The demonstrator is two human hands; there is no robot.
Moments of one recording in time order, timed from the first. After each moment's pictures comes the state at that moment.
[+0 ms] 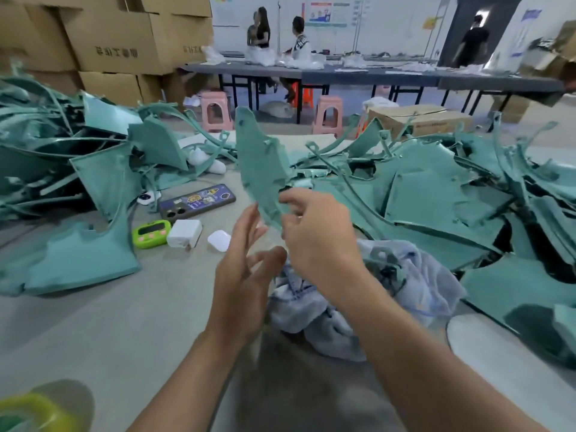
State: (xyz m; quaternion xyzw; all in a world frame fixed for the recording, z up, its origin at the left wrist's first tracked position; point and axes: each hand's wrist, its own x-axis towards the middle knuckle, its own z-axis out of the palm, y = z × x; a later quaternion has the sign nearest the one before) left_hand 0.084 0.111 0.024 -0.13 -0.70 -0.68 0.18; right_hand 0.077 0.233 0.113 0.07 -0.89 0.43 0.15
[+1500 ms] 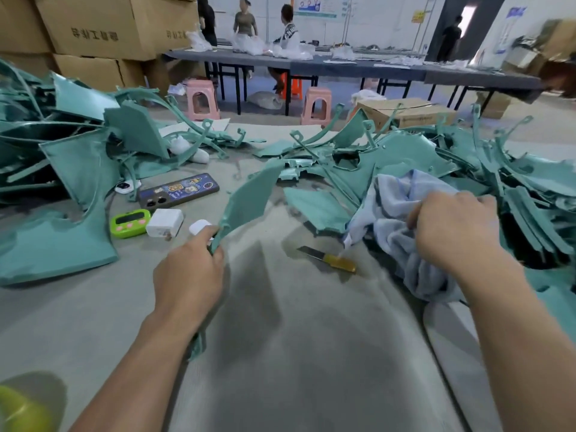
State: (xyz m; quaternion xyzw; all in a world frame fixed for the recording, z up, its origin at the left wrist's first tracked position) left_hand 0.068 0.072 0.008 0.11 -0.95 -0.22 0.21; right_hand 0.068 0.405 0.114 -0.09 -0.99 -0.09 0.12
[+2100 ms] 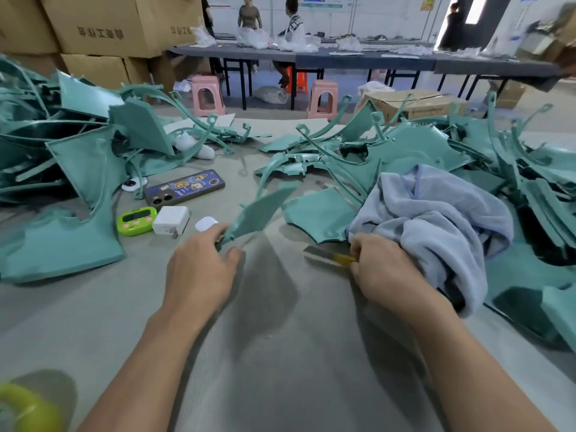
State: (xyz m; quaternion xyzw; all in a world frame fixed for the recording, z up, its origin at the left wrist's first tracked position) left_hand 0.068 0.075 0.013 0.08 -0.94 -0.26 0.21; right_hand 0.057 0.349 0.026 0.00 -1.00 0.08 0.05
